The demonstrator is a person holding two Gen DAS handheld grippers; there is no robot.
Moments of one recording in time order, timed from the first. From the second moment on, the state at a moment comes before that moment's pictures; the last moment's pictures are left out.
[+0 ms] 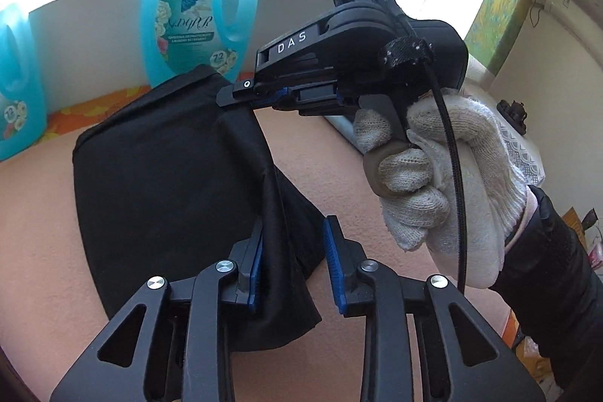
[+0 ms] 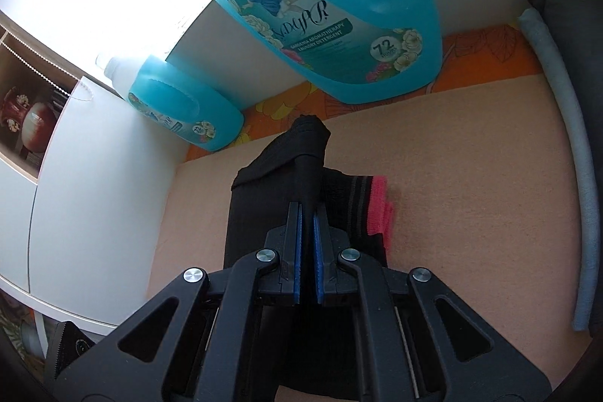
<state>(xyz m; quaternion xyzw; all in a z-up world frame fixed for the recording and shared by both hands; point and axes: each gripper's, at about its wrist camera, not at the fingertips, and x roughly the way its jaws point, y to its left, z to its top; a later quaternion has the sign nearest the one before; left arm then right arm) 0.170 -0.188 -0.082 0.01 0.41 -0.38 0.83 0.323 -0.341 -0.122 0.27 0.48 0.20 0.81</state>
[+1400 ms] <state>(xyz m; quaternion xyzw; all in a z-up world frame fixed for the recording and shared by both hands) 0.131 -0.175 -0.101 0.06 0.41 -0.43 0.80 0.225 -0.325 -0.114 0.09 0.51 0.13 0.84</state>
